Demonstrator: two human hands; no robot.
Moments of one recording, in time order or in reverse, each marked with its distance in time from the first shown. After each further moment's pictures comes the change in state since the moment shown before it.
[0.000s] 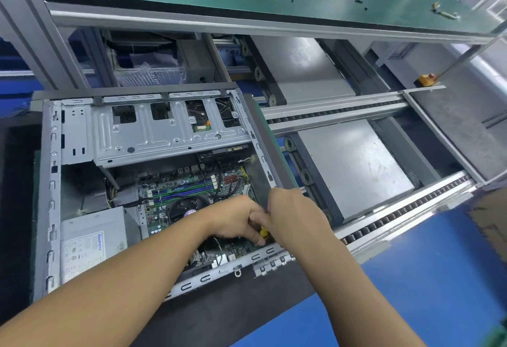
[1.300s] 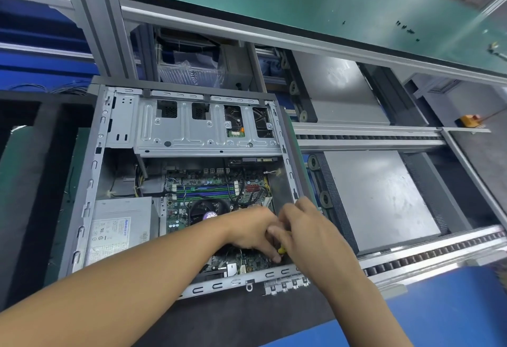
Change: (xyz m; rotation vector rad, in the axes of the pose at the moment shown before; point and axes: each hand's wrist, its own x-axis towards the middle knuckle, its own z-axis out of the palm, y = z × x) left_hand 0.000 -0.005 0.002 0.007 0.073 0.025; right_hand 0.000 0.009 0.001 0.008 -0.003 -0.276
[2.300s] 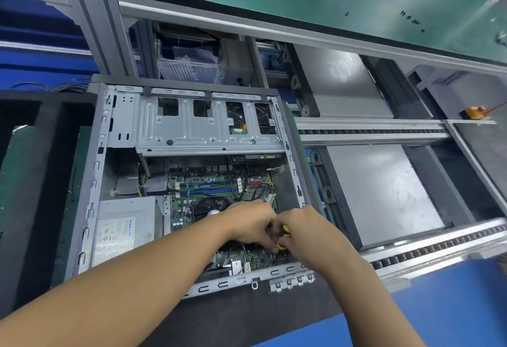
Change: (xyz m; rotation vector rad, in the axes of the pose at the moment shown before) left_hand -0.001 -0.009 -0.004 0.261 0.078 -0.097; right_hand 0.022 0.004 0.007 -0.042 -0.216 -0.062
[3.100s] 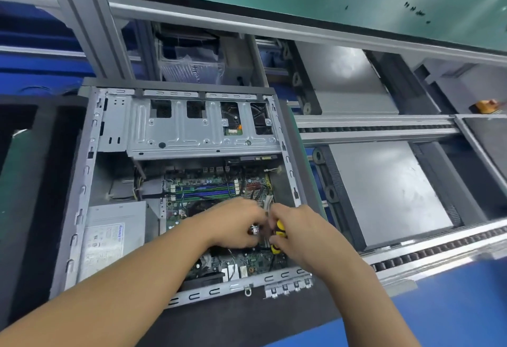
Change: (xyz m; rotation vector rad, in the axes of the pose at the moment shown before) left_hand -0.025 0.001 -0.018 0.115 0.034 0.073; right_hand 0.004 0.010 -0.001 0.069 0.099 -0.087
